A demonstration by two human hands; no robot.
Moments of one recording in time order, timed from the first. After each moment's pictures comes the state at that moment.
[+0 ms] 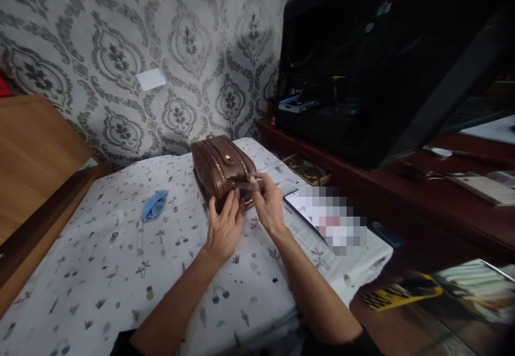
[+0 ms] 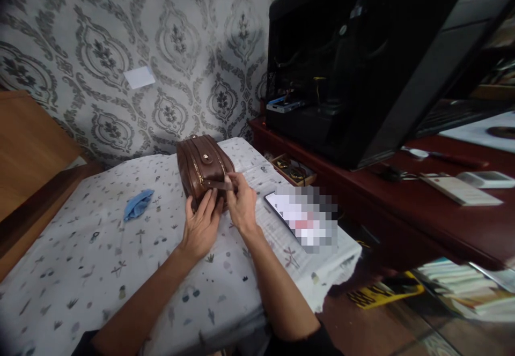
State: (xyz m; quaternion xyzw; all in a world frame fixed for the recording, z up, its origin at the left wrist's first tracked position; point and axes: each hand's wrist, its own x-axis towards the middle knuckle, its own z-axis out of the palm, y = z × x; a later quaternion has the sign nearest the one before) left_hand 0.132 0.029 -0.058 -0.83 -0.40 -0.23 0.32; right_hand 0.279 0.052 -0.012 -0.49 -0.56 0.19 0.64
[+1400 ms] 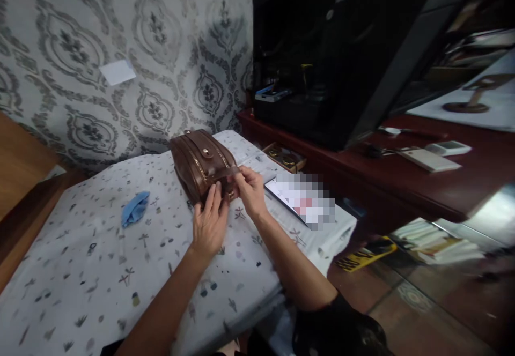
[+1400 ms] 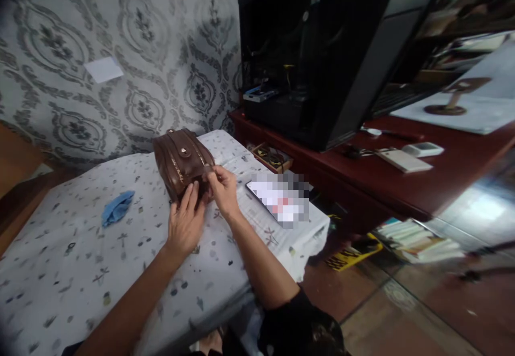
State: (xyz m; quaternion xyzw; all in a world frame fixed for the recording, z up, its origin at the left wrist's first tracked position) left_hand 0.135 0.020 -0.051 -0.83 -0.43 -0.19 0.30; right_hand 0.275 0.054 -0.005 -0.38 -0.48 0.36 0.71
